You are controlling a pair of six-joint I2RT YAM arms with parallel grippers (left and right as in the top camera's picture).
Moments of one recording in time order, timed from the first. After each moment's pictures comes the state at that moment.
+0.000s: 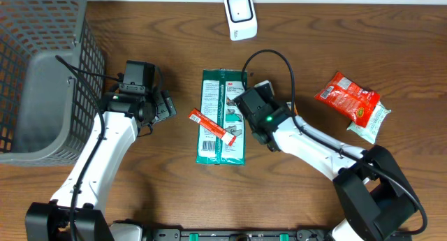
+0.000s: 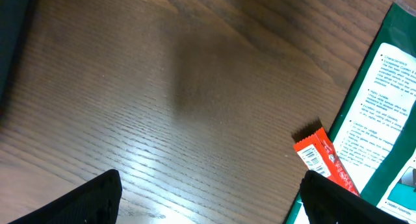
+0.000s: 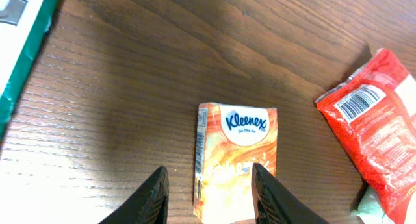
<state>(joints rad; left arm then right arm) -0.13 1.46 1.04 -0.78 -0.08 -0.51 0.64 1.76 1.05 -0.54 0.55 0.22</state>
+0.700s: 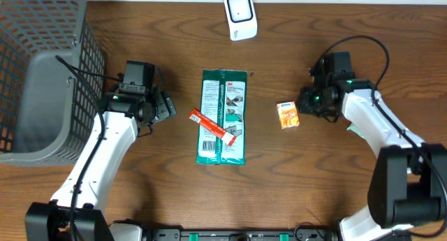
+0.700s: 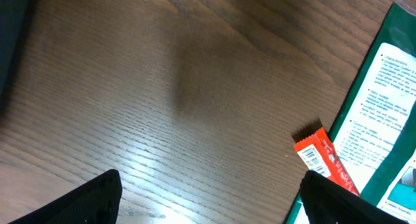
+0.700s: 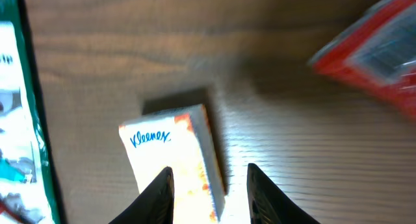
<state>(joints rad) -0.13 1.46 1.04 -0.78 -0.08 -0.51 0.09 1.75 1.11 -0.62 -0.22 0.24</state>
